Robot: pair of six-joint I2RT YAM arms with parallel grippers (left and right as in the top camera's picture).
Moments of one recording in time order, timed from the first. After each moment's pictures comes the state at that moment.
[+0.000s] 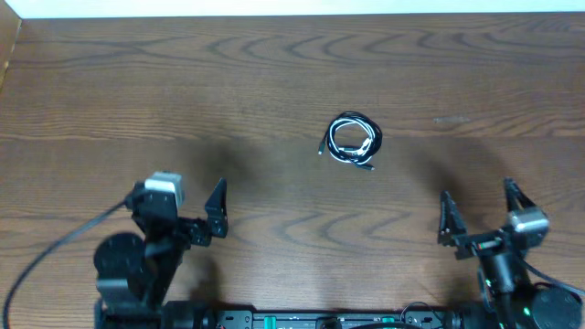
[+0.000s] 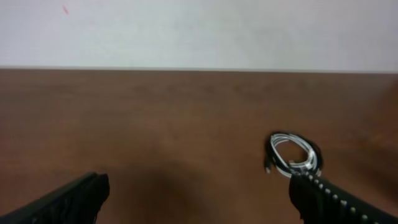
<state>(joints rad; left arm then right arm) 0.00 0.42 0.69 -0.59 0.24 -0.07 0.00 0.01 0.42 -0.34 -0.20 0.08</state>
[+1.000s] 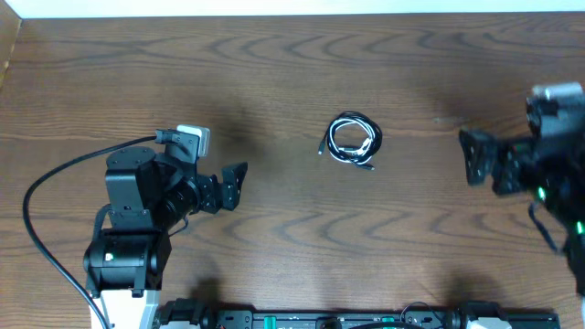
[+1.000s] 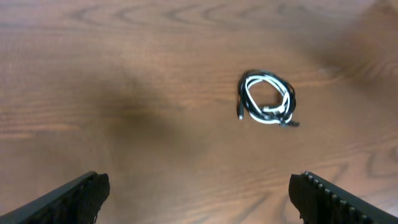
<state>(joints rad) 0.00 0.85 0.89 -0.70 0.41 0.01 0.00 1.01 1.49 -1.09 -0.20 -0.02</state>
